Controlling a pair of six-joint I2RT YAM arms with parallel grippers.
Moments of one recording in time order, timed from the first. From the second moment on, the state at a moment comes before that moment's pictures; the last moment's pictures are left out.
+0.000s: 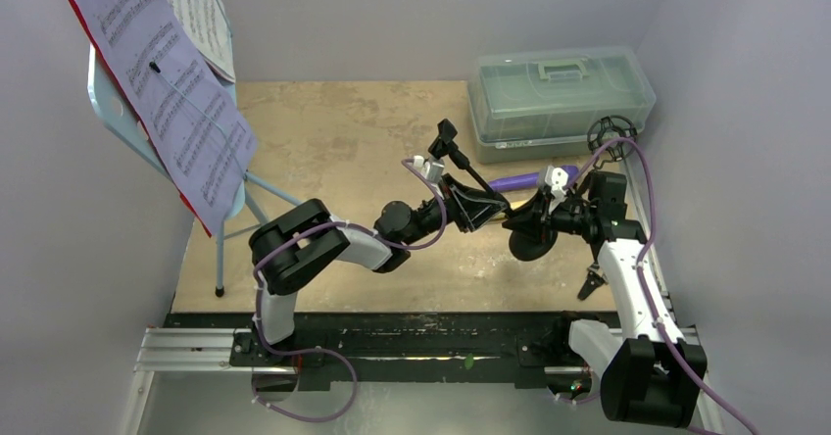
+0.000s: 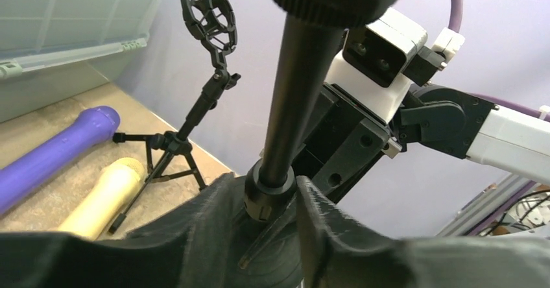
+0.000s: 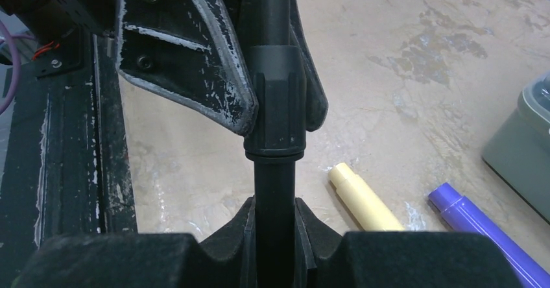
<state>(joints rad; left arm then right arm) -0.95 1.93 0.84 1.47 0.20 -0.77 -0.12 0.99 0.68 -0.51 -1.20 -0.73</state>
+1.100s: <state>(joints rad) -1.20 1.82 1.40 0.22 -0.69 -0.89 -0.13 0.98 0.68 -0.31 -1.03 -0.52</state>
